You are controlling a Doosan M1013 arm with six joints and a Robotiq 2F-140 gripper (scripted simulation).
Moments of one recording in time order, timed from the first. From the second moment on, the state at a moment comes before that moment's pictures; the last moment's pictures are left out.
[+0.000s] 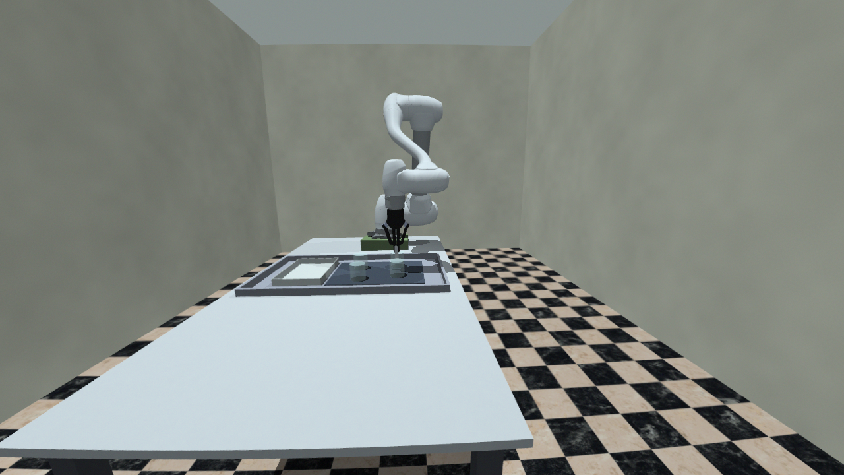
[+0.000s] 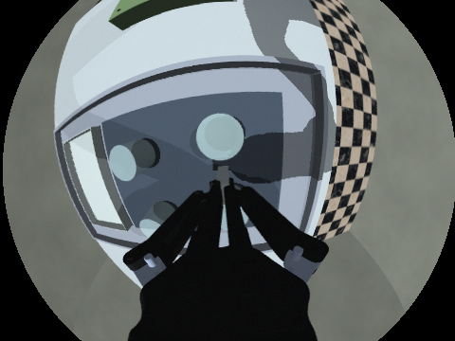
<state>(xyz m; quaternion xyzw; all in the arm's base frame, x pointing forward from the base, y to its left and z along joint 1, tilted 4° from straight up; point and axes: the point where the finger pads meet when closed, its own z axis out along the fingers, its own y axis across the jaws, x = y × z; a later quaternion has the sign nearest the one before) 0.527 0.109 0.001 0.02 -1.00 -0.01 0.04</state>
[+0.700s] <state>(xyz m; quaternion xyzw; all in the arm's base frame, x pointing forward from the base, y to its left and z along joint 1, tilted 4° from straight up) 0.525 0.109 0.001 0.02 -1.00 -0.01 0.04</state>
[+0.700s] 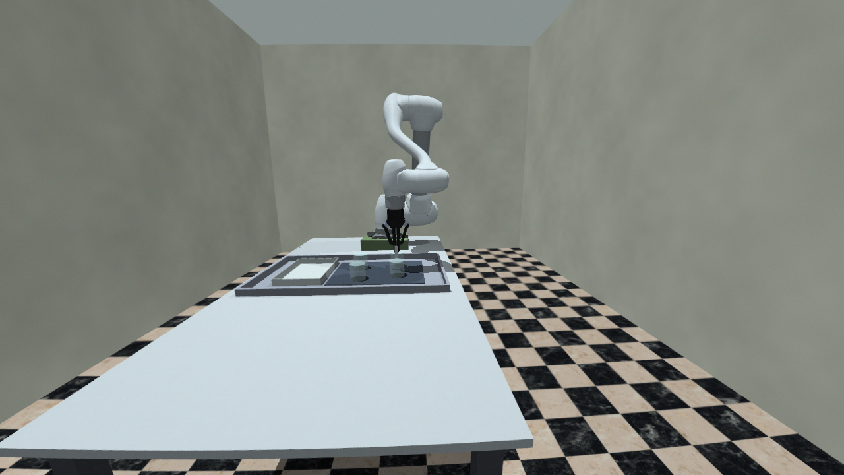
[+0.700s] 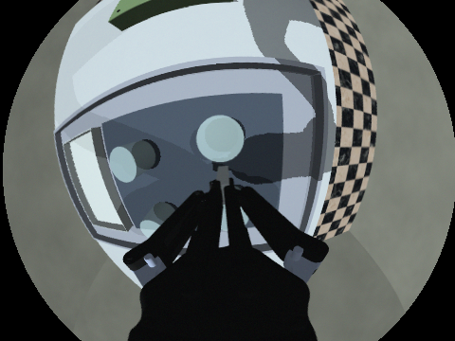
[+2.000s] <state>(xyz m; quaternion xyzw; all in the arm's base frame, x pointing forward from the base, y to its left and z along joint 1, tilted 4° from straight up) 0.520 0.109 0.002 0.02 -1.00 -0.01 0.04</state>
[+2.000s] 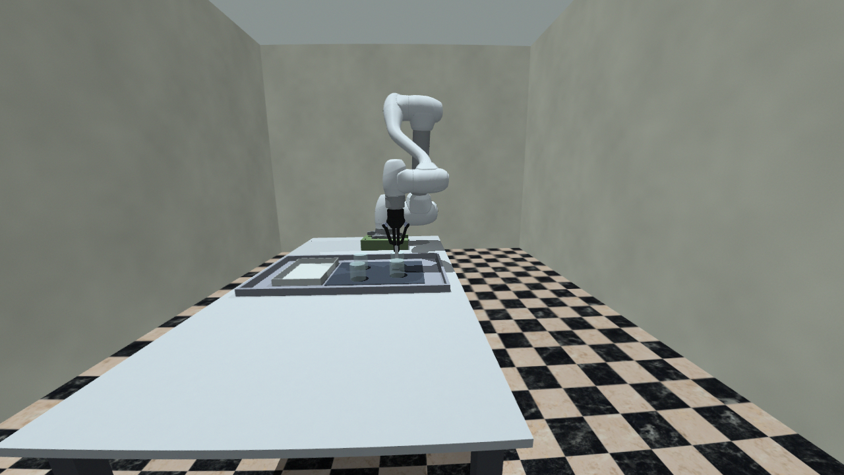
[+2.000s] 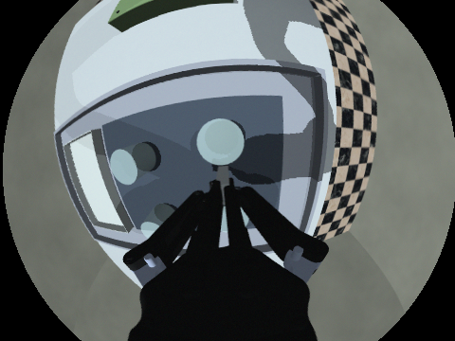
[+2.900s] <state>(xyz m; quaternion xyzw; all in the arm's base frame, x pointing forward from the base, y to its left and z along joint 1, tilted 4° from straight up) 0.517 0.109 0.002 0.02 -1.00 -0.01 0.04</state>
